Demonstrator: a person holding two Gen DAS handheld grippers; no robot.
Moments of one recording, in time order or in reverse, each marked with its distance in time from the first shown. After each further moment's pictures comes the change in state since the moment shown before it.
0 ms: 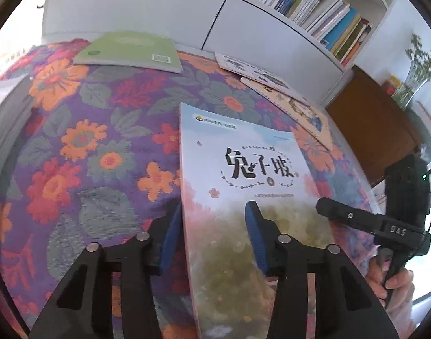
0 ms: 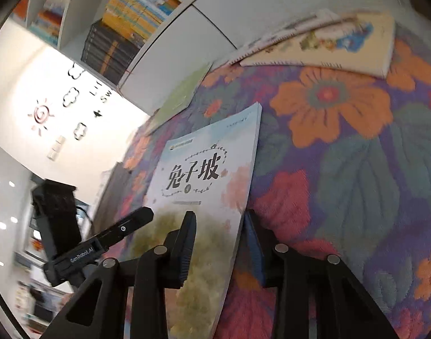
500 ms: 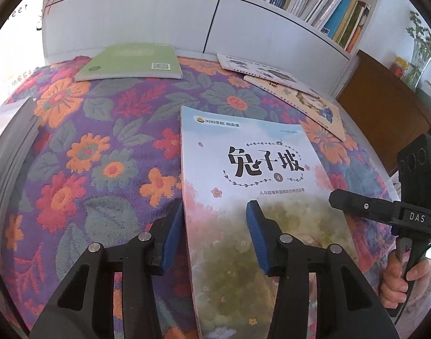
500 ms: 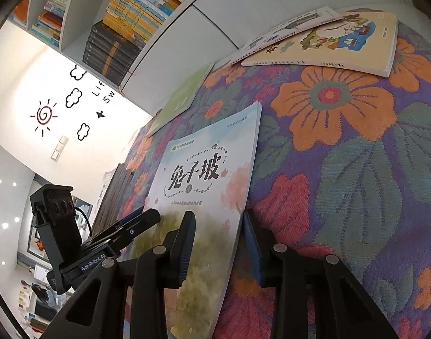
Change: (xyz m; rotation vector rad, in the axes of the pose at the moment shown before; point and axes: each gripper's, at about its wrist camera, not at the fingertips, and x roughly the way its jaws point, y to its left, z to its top) left arm 0.002 -0.007 -0.002 0.068 -0.015 0.090; right arm -0.001 -0.010 0.002 0.013 0.011 0.040
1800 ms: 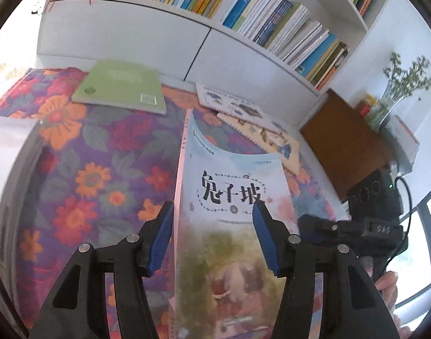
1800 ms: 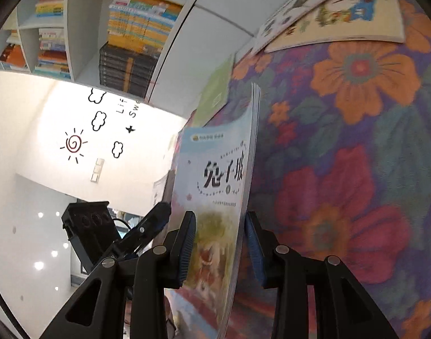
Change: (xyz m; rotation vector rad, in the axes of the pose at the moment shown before) left arm -0.066 0.015 0.029 -0.104 -0.071 -0.229; right arm -0.008 0.029 0.006 0.196 0.054 0.220
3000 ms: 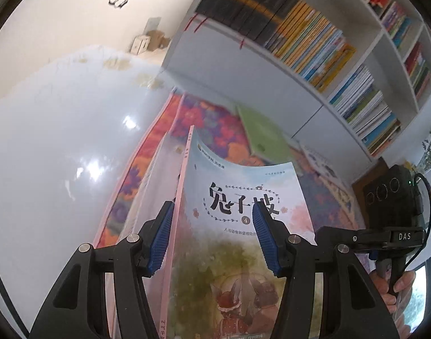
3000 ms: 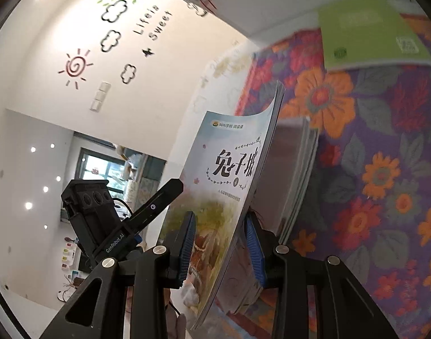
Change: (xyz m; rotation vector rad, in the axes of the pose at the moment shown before) left arm -0.143 0.221 0.028 -0.215 -0.101 0.200; right arm 0.250 0.182 -0.019 -0.175 0.333 -0.002
